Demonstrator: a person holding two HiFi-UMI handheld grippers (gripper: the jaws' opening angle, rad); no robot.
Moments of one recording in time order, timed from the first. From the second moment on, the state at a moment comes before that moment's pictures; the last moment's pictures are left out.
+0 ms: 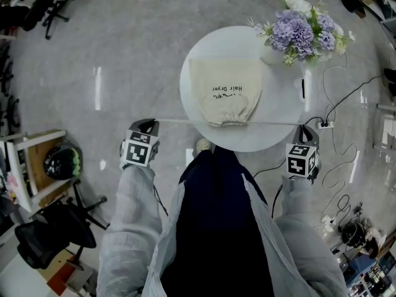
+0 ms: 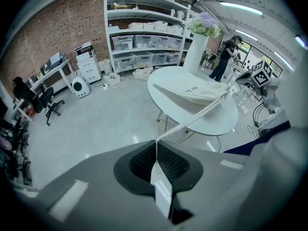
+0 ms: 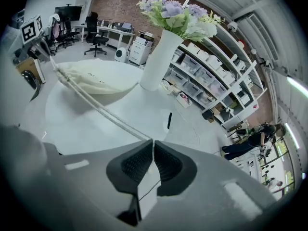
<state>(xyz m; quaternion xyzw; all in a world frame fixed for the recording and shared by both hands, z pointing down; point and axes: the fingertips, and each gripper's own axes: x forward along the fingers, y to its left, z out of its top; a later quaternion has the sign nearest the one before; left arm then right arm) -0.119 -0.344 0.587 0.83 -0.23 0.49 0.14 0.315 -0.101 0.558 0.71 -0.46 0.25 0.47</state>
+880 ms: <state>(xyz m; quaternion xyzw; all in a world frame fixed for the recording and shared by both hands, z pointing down) -0.059 -0.304 0.522 0.89 -0.24 0.28 0.26 0.238 -0.133 0.512 0.74 -0.56 0.31 0.18</state>
